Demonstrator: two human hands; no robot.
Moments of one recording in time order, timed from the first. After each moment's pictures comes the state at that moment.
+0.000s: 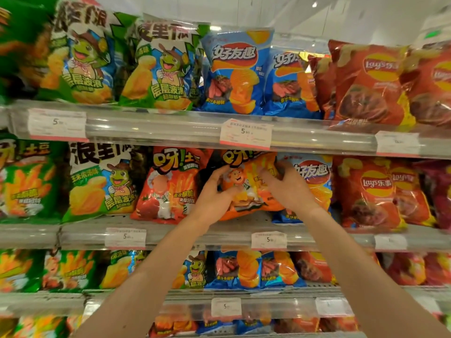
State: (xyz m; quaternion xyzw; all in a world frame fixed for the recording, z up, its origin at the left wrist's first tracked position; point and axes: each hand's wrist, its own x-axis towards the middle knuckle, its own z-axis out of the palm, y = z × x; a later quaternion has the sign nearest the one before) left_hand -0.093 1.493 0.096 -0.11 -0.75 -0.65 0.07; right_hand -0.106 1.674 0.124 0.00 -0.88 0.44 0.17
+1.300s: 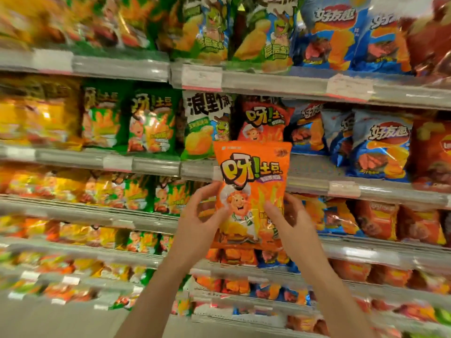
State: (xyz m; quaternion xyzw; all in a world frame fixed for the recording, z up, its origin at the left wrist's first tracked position) left_hand 0.127 1.287 0.014 -0.04 -0.73 -0.66 0.16; right_hand 0.100 1.488 0.007 0.03 -0.80 0.59 0.08
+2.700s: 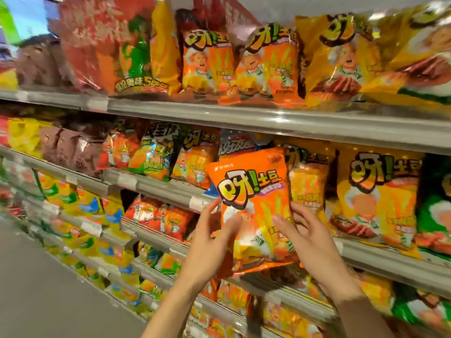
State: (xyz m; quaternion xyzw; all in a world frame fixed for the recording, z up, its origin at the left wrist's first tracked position) left_hand 0.071 0.539 0.022 0.11 -0.72 -0.63 0.25; right_hand -0.021 0.729 0.027 0.20 -0.74 0.64 -0.04
